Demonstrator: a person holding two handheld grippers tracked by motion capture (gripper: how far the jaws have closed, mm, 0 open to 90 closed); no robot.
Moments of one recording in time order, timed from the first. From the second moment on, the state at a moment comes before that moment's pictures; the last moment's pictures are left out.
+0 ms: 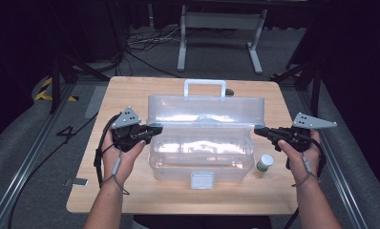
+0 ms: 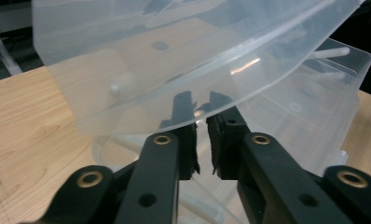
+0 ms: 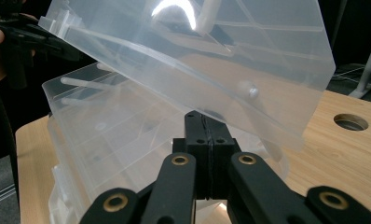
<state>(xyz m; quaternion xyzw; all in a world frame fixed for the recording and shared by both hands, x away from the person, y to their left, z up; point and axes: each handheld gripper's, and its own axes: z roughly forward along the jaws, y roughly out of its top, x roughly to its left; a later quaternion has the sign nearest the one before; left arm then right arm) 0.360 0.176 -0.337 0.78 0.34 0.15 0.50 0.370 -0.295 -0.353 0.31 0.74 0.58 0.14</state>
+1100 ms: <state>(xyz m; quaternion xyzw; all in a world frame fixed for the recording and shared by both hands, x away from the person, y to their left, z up) 0.368 0.181 -0.327 0.78 0.34 0.14 0.51 0.353 -0.304 -0.360 0.33 0.76 0.54 0.18</state>
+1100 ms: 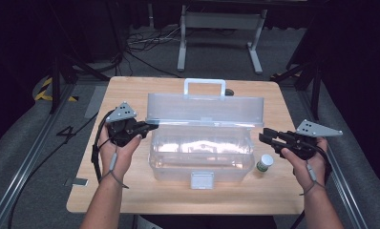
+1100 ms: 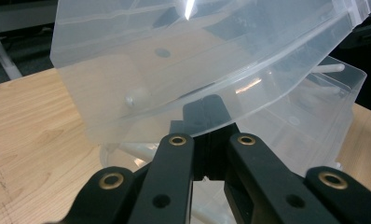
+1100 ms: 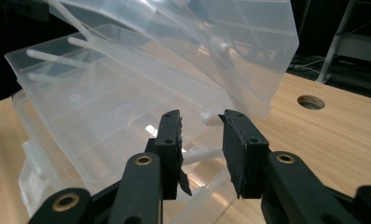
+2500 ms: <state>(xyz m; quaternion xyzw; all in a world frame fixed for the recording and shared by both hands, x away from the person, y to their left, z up) 0.383 0.186 -0.320 0.79 0.32 0.10 0.52 0.370 -0.235 -0.336 0.44 0.67 0.46 0.39</state>
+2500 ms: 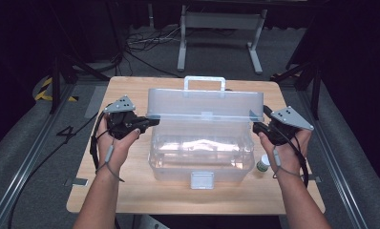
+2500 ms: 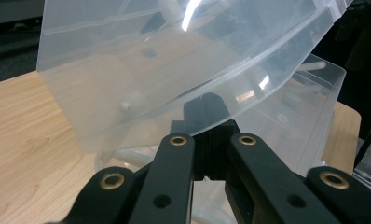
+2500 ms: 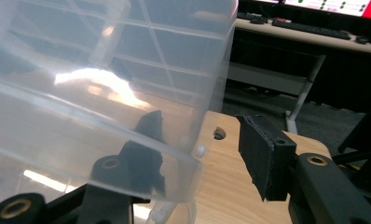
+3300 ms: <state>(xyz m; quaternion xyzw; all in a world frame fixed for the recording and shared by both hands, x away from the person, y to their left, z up) 0.384 0.184 -0.323 0.80 0.32 0.11 0.50 0.370 -0.219 -0.334 0.43 0.64 0.44 0.46</state>
